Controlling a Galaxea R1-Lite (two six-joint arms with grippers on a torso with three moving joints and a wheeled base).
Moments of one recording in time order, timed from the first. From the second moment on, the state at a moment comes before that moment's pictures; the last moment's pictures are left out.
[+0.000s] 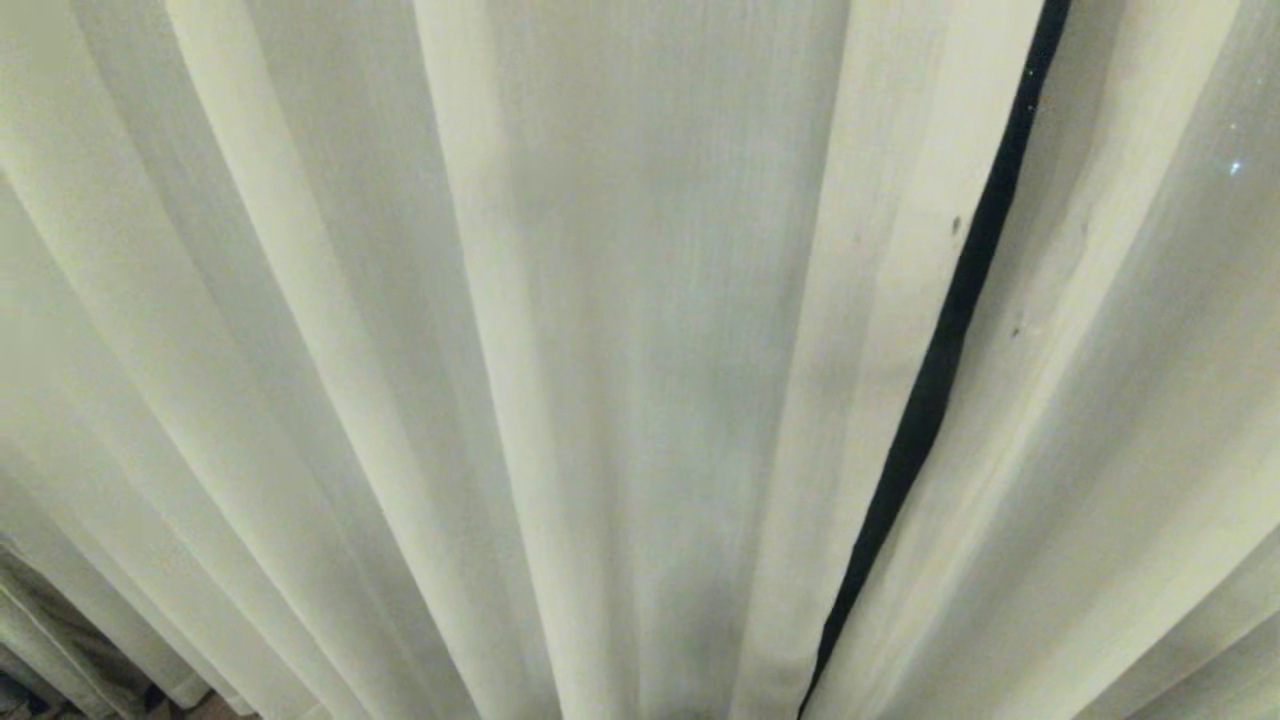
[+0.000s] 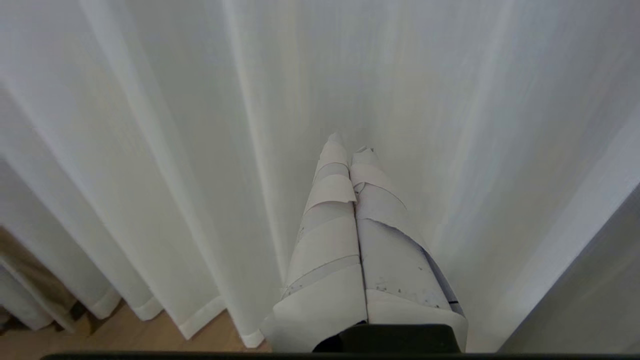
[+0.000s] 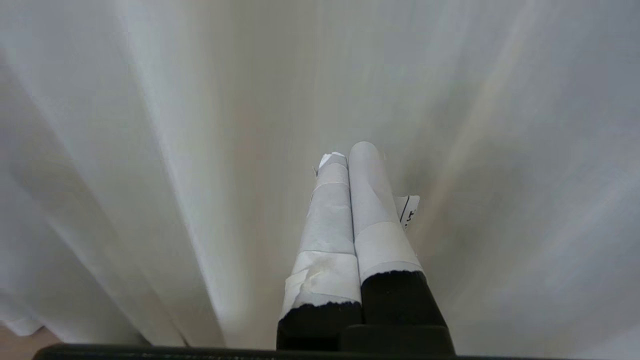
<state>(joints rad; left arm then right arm) 0.00 0.00 0.00 0.00 0.00 0.02 0.01 0.00 0.00 0.01 0.03 -0.09</state>
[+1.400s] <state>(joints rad) 0.00 0.00 0.00 0.00 0.00 0.01 0.01 0.00 0.00 0.01 0.02 -0.05</state>
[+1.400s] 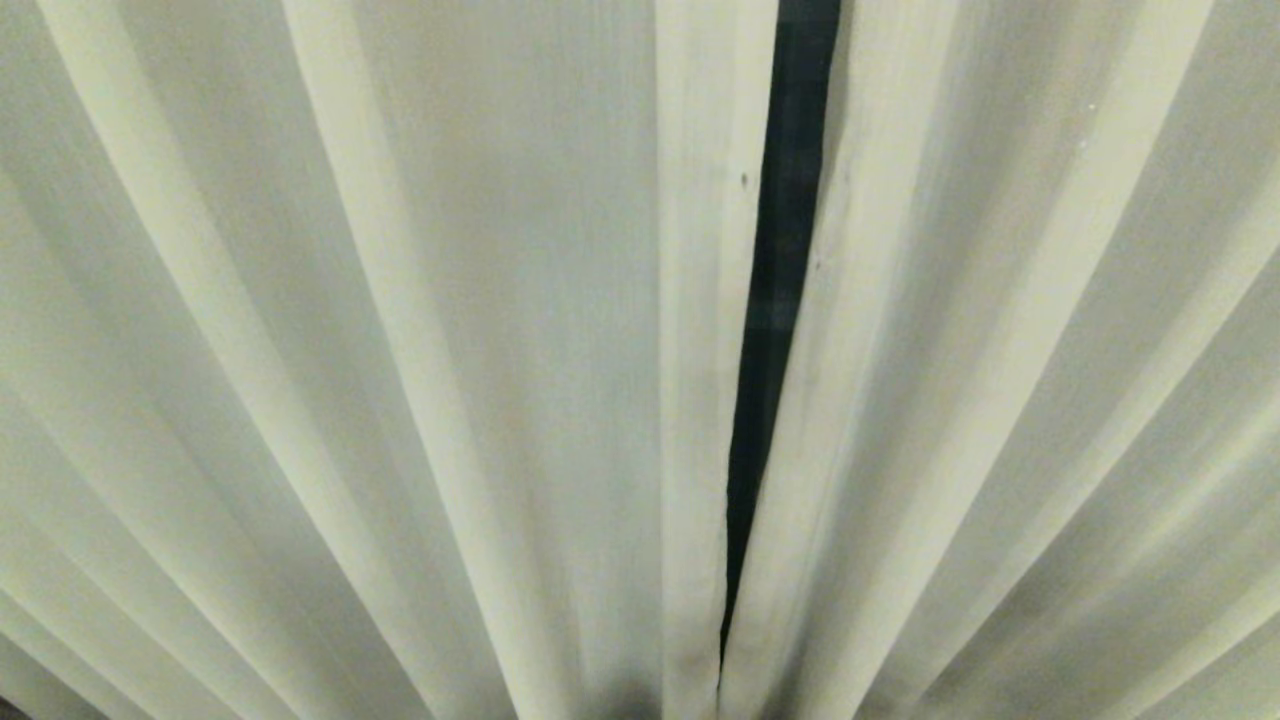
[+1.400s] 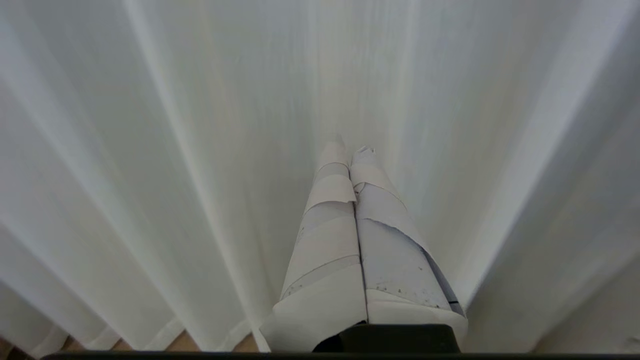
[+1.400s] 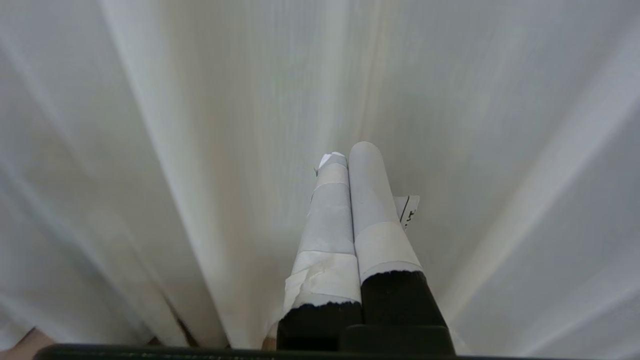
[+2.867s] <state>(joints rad) 0.00 0.00 0.00 0.00 0.00 0.02 0.01 0.00 0.00 0.01 0.02 -0.04</state>
